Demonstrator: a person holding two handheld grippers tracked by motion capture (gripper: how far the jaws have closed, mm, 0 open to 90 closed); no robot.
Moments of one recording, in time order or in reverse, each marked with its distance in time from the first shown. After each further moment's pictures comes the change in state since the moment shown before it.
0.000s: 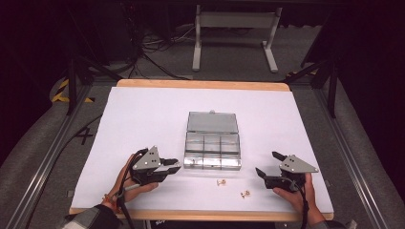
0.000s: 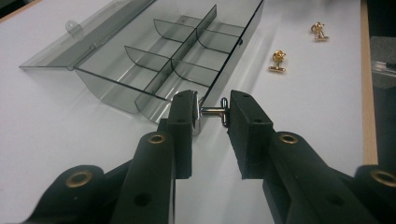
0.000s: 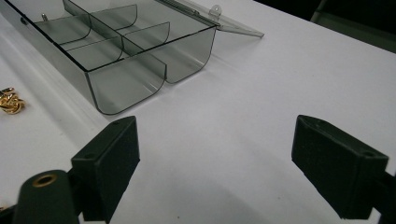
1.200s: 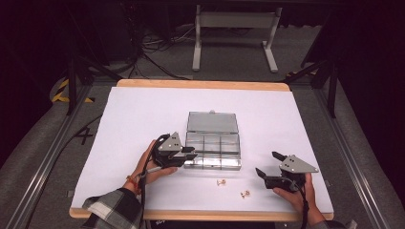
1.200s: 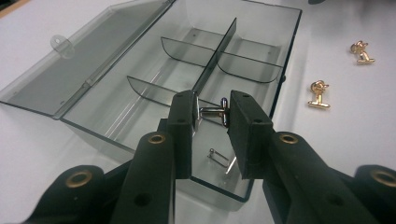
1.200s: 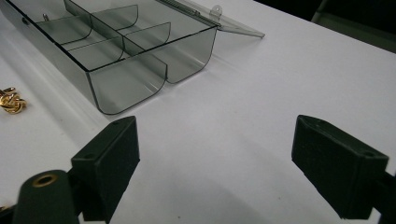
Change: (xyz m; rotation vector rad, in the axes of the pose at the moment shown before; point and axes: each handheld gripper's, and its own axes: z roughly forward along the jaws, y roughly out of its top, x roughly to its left) left arm 0.029 0.028 0.059 0.047 -0.032 0.006; right arm 0.000 0.000 0.000 -0.001 0.003 -0.001
